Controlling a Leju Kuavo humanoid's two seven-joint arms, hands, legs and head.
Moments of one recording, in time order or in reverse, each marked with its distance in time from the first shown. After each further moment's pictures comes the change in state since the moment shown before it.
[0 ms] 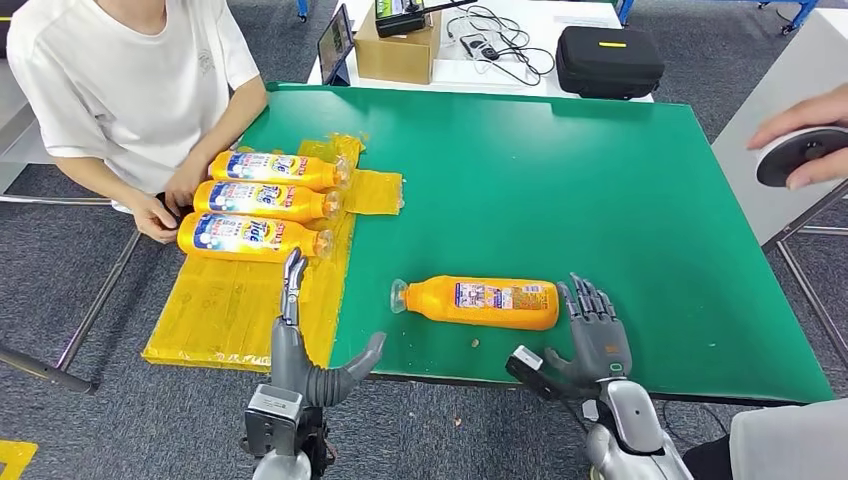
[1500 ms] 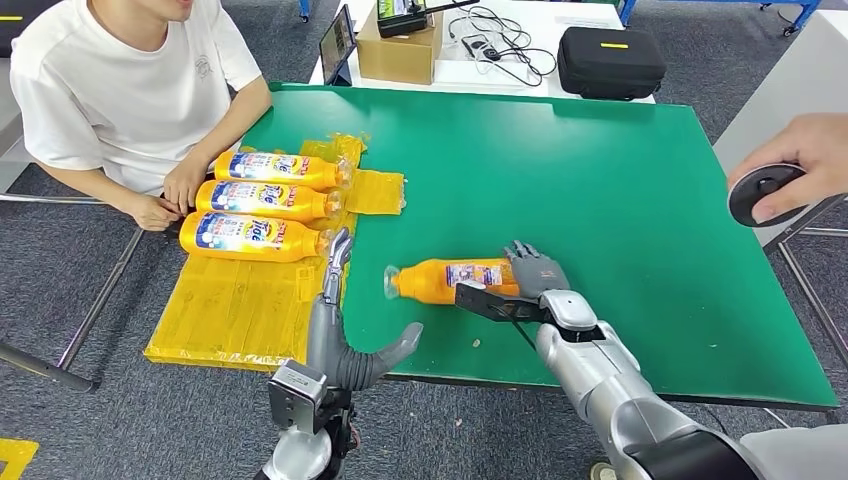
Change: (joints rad) left arm -0.126 -0.003 -0.092 0.079 0.080 -0.089 0.012; right arm -0.497 0.165 0.172 0.532 -0.018 0.417 0.175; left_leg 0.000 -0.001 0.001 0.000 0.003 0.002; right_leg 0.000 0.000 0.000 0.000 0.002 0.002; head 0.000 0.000
